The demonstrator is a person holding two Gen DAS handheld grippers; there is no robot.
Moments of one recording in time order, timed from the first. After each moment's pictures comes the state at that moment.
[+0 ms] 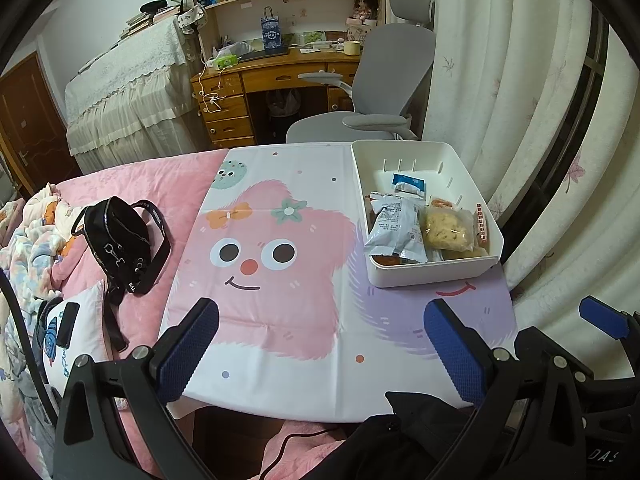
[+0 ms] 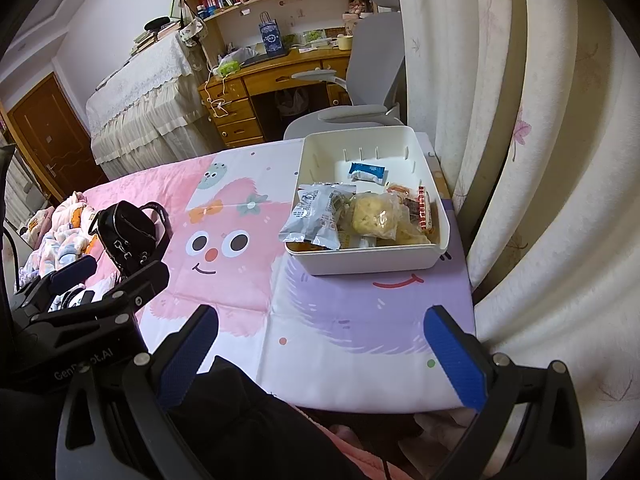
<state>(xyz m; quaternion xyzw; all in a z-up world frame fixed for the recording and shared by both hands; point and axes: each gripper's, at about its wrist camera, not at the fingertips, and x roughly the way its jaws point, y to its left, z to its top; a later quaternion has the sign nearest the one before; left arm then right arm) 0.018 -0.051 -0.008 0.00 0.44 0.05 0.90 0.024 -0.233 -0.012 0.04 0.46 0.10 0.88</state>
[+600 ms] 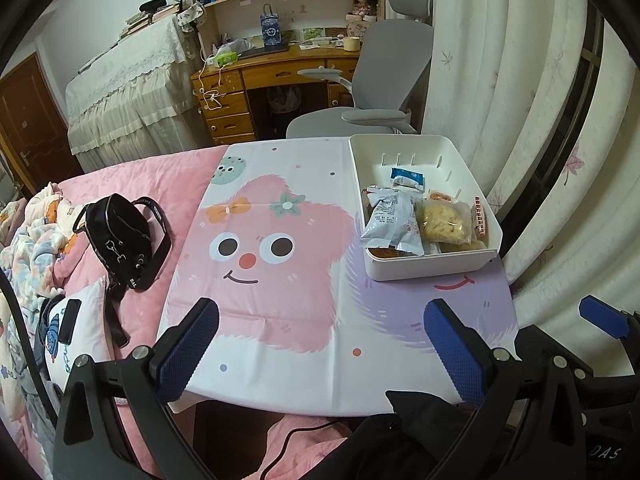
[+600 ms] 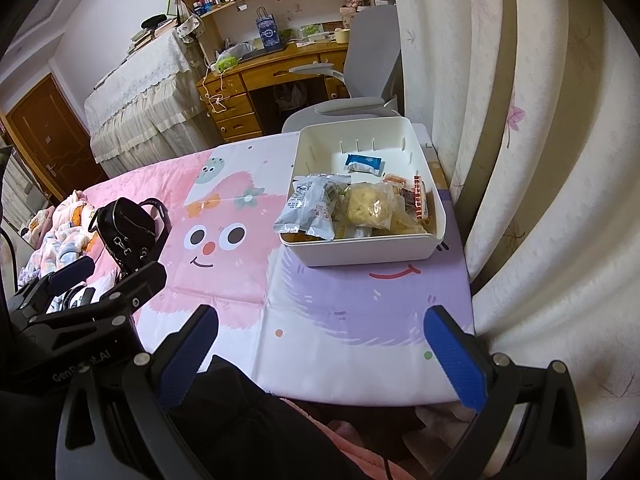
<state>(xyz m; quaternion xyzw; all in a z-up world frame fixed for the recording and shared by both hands) 0.012 -0.049 -0.011 0.00 0.44 0.05 0.90 0.021 -0.242 -0.025 0.05 0.47 0.11 0.87</state>
